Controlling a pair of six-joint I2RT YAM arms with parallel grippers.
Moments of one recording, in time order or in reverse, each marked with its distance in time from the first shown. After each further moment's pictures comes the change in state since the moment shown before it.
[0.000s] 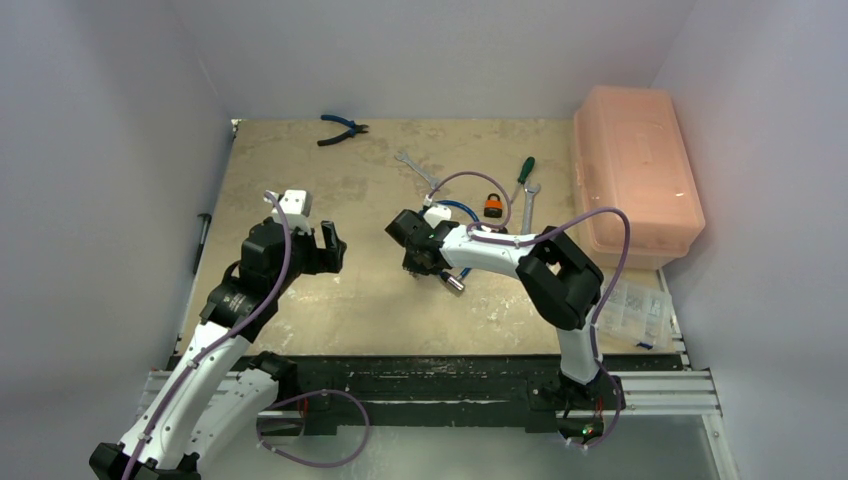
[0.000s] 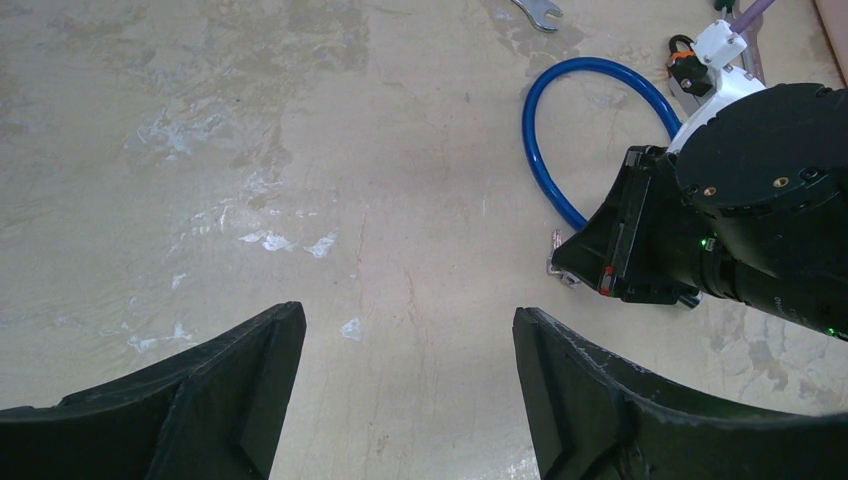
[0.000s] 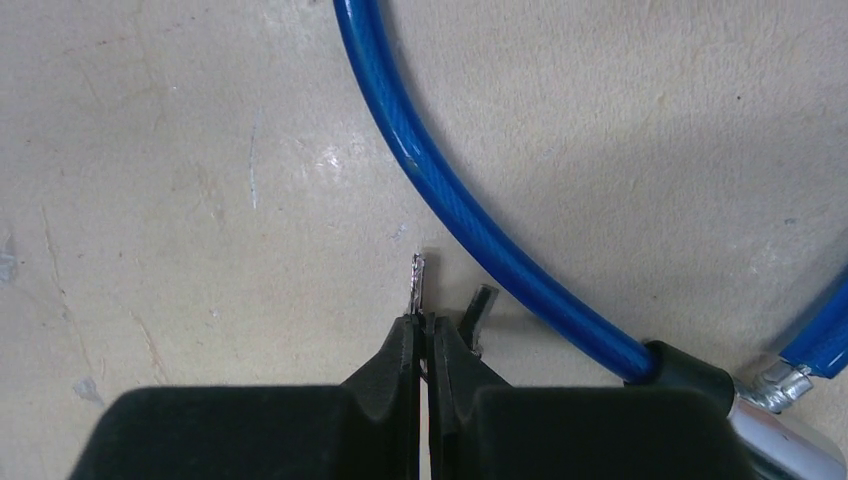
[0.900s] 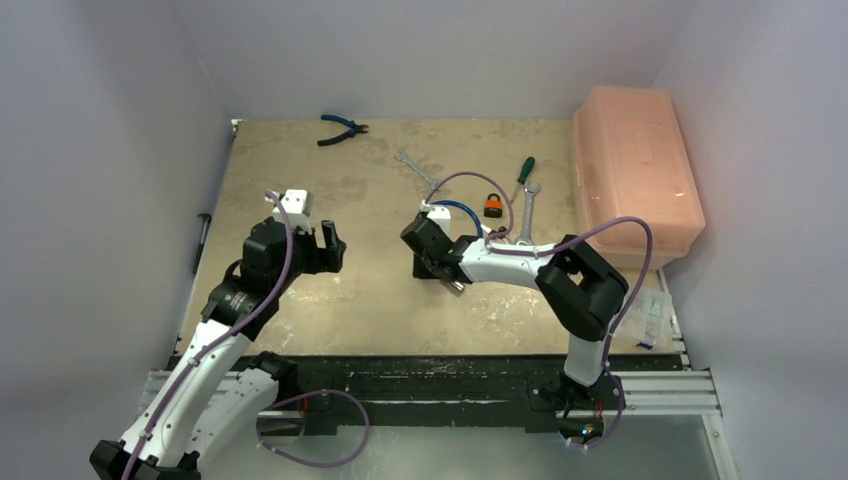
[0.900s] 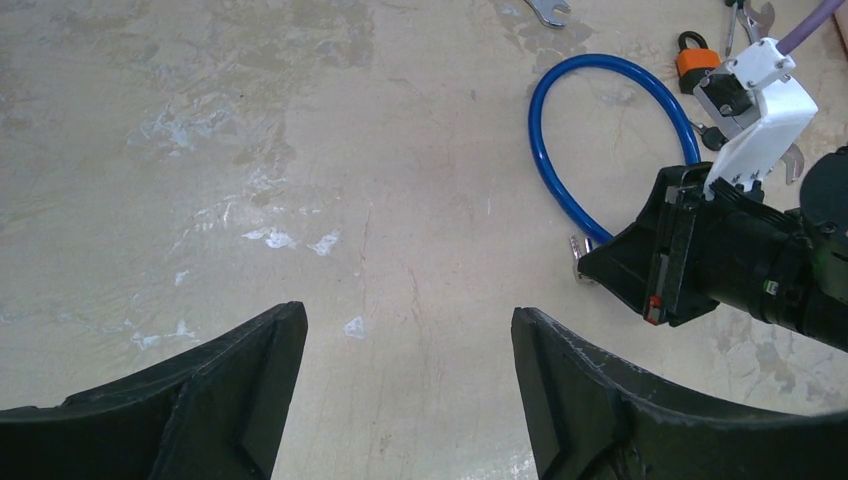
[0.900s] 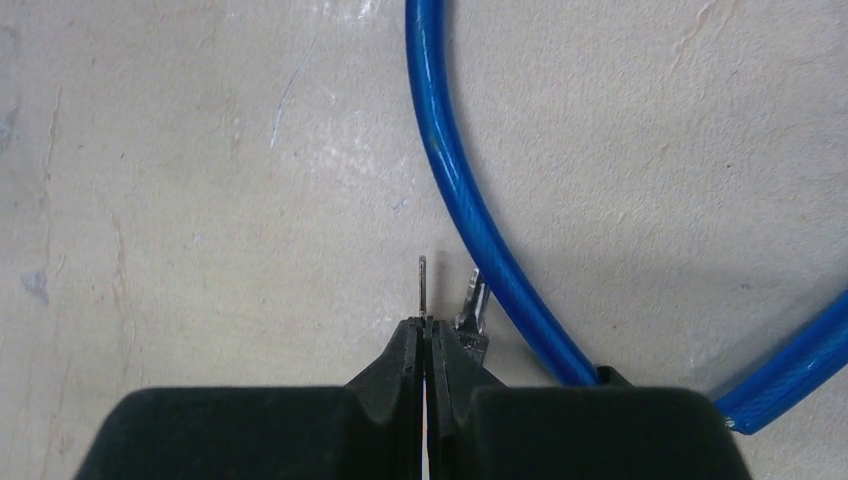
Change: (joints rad) left arm 0.000 0.011 0.000 0.000 -0.008 0.000; right arm 0.000 -0.129 -0.208 0.250 -0.026 -0.288
